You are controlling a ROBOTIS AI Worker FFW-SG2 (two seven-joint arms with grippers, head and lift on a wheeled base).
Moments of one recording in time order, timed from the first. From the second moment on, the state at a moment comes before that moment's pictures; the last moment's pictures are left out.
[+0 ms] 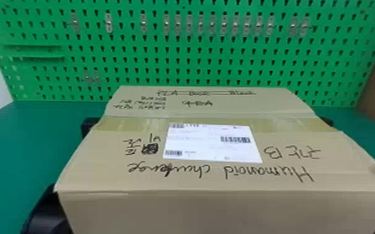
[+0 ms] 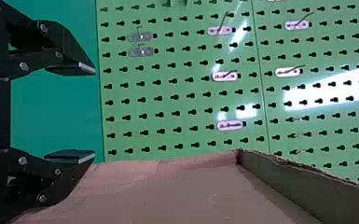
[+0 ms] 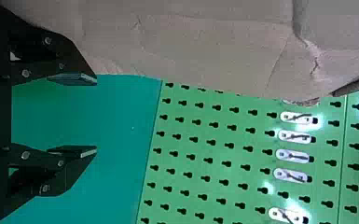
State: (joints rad) left arm -0.31 0.04 -0.07 -1.39 -0.04 0.02 0.07; right arm -0.38 -0.18 0.04 -1.37 -0.05 0.28 0.20
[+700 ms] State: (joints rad) left arm -0.31 0.04 -0.08 -1.39 -0.04 0.02 0.07; right arm -0.38 -0.18 0.04 -1.37 -0.05 0.28 0.20
